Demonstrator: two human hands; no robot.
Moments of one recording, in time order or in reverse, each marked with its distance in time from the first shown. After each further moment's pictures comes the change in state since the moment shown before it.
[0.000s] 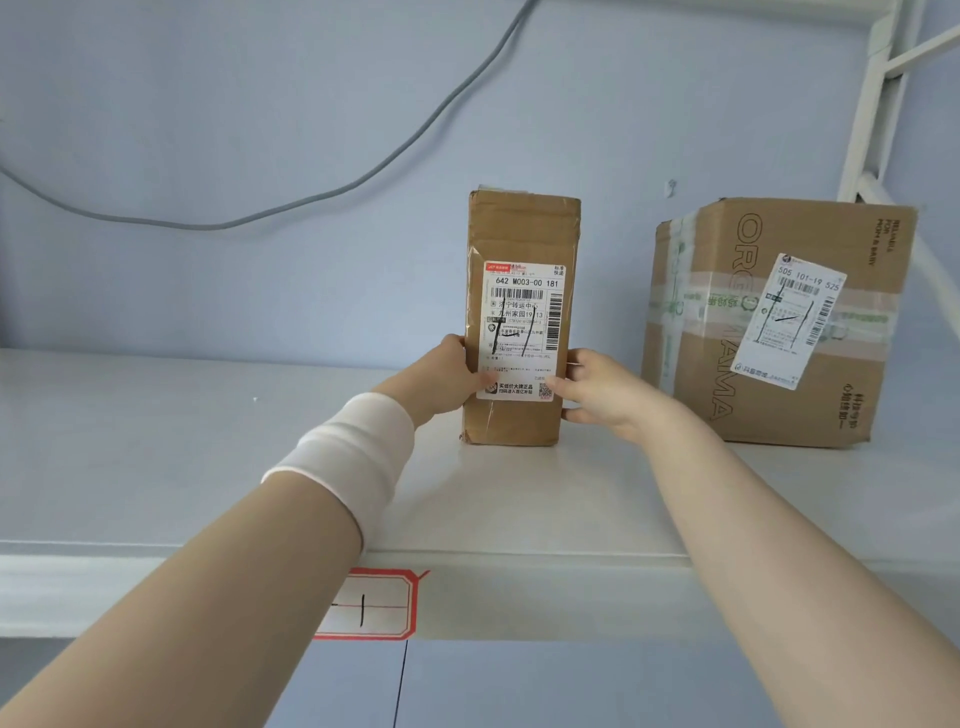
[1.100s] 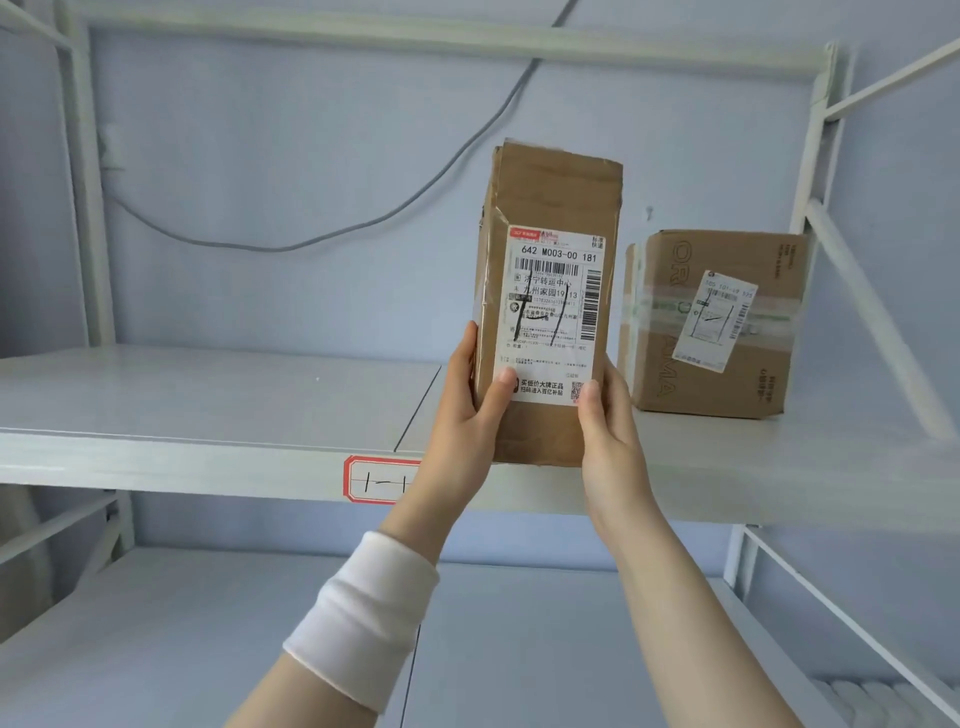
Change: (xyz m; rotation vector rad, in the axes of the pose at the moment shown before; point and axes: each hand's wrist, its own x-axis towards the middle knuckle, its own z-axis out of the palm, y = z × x) left_hand -0.218 0.047 0.039 -0.611 0.263 0.434; right_hand -0.210 -0.002 0.034 0.418 0.227 -0.521
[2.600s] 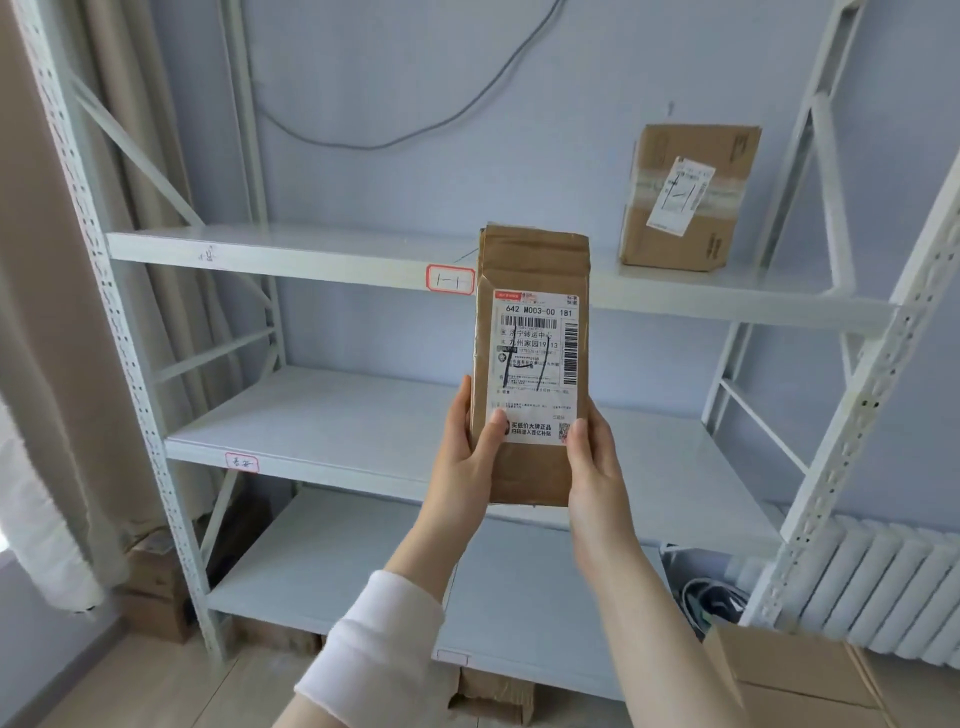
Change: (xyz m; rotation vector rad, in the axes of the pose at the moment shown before) left_hand -0.369 0.153 0.056 0.057 0.199 -0.360; right_hand -0.348 -0.158 -0.072 0.093 -0.019 0.432
